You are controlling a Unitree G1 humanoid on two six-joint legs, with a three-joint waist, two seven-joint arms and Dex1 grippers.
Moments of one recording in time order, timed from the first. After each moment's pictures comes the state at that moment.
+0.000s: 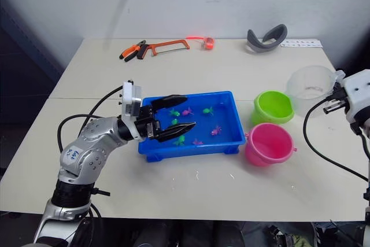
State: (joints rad) left arm -0.47 0.38 -0.05 -0.25 -0.60 0.49 -0.80; right arm -0.39 -0.96 -0.30 0.36 0.04 -0.04 0.49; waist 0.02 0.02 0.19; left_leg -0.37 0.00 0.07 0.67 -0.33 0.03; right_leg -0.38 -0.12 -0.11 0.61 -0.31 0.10
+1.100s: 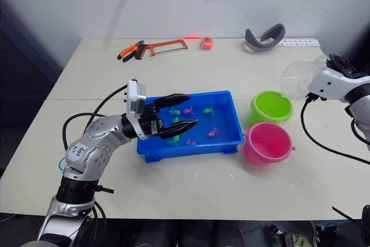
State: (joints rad) left arm -0.49 0.35 -0.06 -0.23 -0.58 0.49 -0.79; right arm -0.61 -1.07 -0.01 0.62 -0.52 -0.48 0.07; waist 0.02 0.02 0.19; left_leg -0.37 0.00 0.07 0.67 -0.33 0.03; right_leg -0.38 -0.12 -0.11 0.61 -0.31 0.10
